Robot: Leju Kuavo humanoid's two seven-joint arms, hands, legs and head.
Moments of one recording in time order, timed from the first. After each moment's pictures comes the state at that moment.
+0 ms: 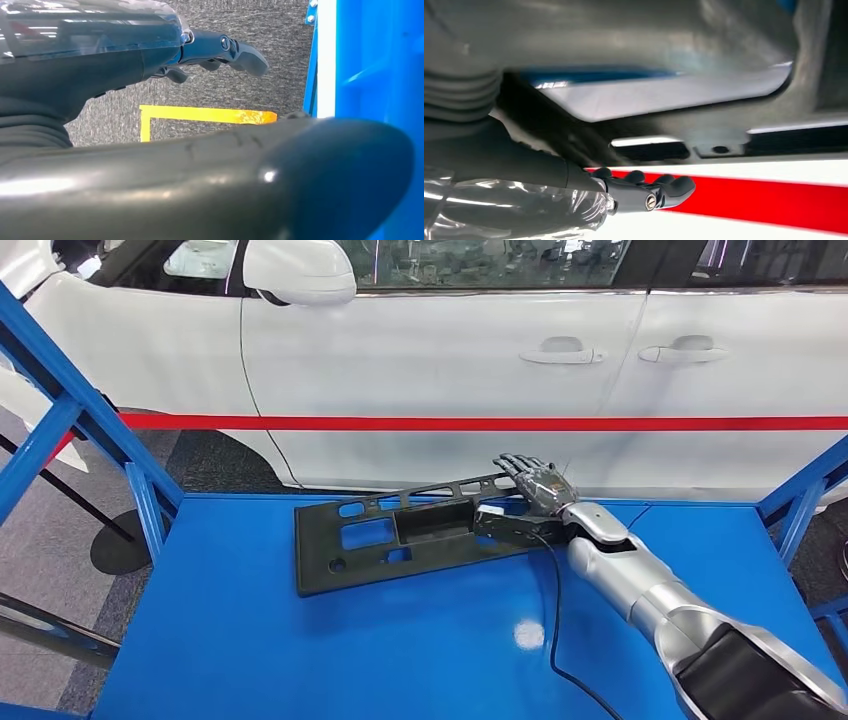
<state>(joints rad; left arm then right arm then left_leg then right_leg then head) -0.12 -0.13 -0.25 -0.19 0.32 0.31 -0.21 -0.79 -0.27 0.83 -0.68 0.65 -0.19 -0.13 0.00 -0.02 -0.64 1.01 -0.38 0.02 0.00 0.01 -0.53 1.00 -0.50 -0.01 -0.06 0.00</state>
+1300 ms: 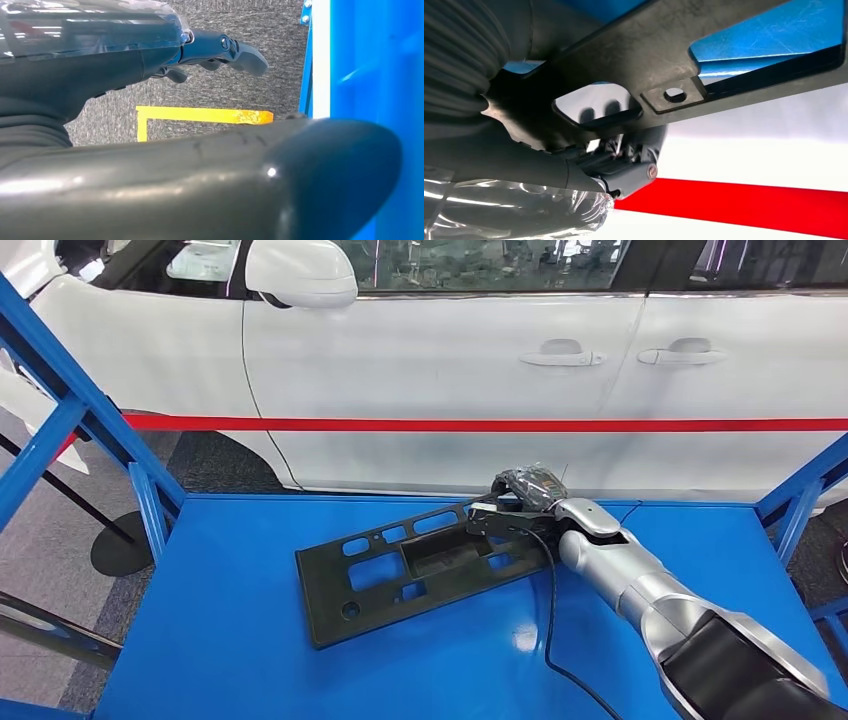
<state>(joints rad) -0.12 -0.13 -0.25 -0.19 0.31 0.30 -0.22 -0.85 -0.22 0.85 -0.58 0.62 -0.13 -0.18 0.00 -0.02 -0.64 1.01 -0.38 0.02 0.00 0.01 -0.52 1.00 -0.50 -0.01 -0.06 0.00</state>
